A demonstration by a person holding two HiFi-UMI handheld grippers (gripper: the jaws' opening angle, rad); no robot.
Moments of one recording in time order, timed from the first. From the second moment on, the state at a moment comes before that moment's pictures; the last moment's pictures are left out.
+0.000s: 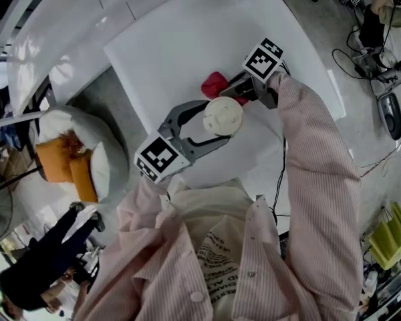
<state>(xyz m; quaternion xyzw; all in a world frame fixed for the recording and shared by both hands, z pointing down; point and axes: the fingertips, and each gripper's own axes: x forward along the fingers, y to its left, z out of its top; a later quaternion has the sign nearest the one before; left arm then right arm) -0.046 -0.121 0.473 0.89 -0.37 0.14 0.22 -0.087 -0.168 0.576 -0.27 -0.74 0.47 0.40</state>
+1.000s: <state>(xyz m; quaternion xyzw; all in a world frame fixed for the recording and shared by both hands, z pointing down) -0.060 -0.114 0.467 0.88 -0.40 0.13 0.21 -0.081 -0.228 0.542 -0.03 -0.92 0.29 0.25</state>
